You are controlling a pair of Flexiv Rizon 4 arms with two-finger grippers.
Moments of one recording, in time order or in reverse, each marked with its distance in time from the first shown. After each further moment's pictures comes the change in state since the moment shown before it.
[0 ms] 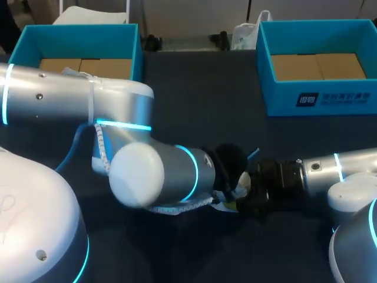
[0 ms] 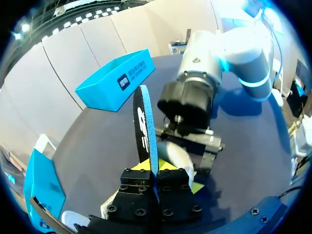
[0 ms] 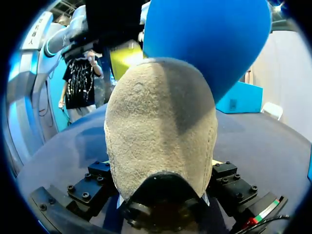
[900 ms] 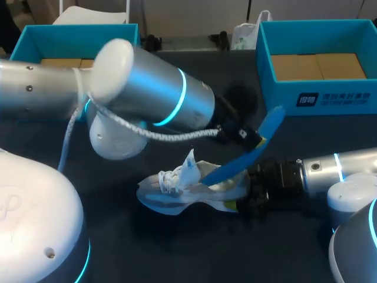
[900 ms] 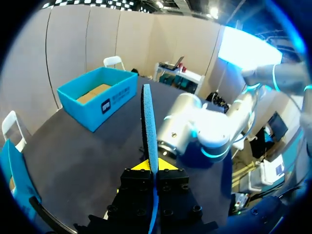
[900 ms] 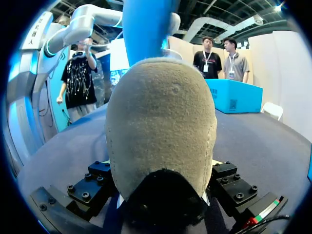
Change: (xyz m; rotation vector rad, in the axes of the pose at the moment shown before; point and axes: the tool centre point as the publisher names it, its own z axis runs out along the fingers) left arm -0.005 -0.116 -0.071 0.101 0.373 -0.278; right arm 0.000 0.000 0.000 0.000 0.000 0.000
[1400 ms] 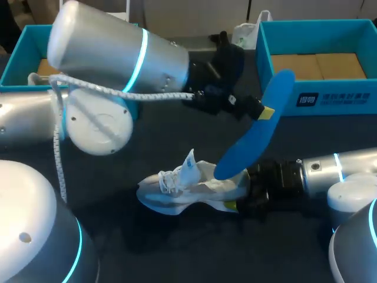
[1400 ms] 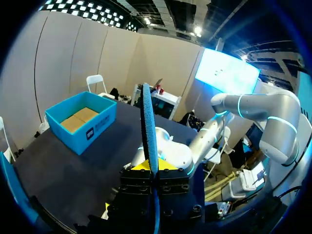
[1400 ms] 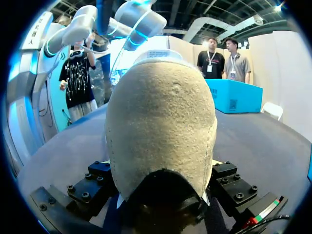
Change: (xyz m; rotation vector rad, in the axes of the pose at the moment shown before) left arm 0.032 -0.058 -0.073 0.143 0.194 0.012; right arm 0.000 0.000 0.000 0.000 0.000 0.000
